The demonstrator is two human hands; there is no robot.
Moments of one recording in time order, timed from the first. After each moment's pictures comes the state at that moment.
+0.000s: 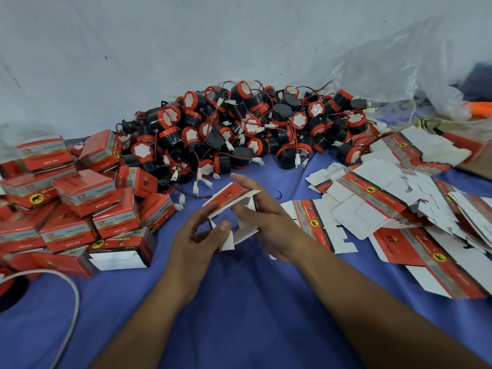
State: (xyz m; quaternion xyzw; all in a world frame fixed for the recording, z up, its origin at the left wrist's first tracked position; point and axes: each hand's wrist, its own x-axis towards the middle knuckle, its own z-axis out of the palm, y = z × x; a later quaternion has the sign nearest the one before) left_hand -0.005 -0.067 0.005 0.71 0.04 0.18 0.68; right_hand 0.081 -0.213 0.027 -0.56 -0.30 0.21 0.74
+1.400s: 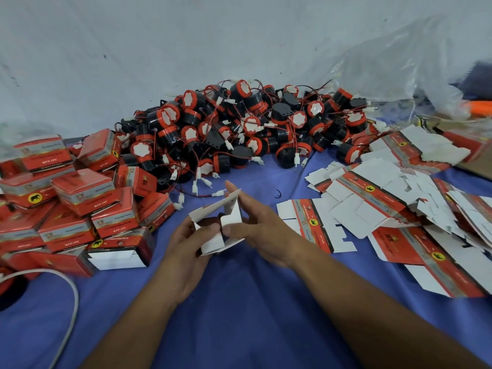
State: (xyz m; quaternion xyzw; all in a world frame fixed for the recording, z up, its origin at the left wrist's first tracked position) left_hand -0.008 -0.064 0.013 0.53 0.04 0.11 0.84; right_hand 0.075 -0.206 0.020 -0.56 -0.30 0.28 0.72
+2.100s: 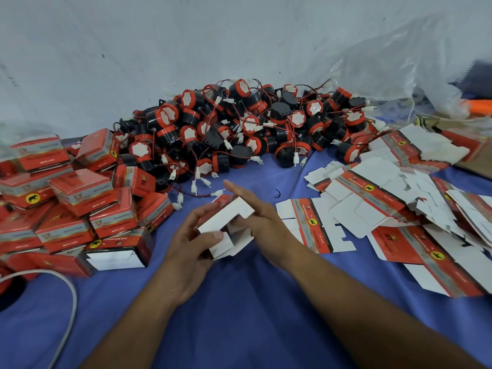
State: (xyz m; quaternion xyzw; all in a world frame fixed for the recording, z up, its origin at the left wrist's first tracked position) left_hand -0.007 -0.063 0.011 0.54 0.03 0.07 0.84; right_hand 0.071 -0.205 0.025 -0.59 -0.29 0.18 0.73
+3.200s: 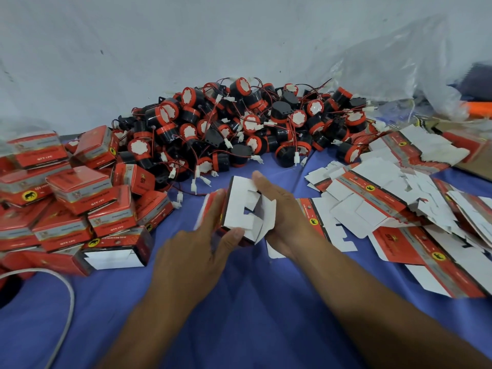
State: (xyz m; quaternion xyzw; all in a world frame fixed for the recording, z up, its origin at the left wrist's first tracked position) left_hand -0.027 -0.071 0.026 0.96 0.01 0.20 0.18; right_hand 0.085 -0.213 0.045 -0.51 -0.09 0.24 0.82
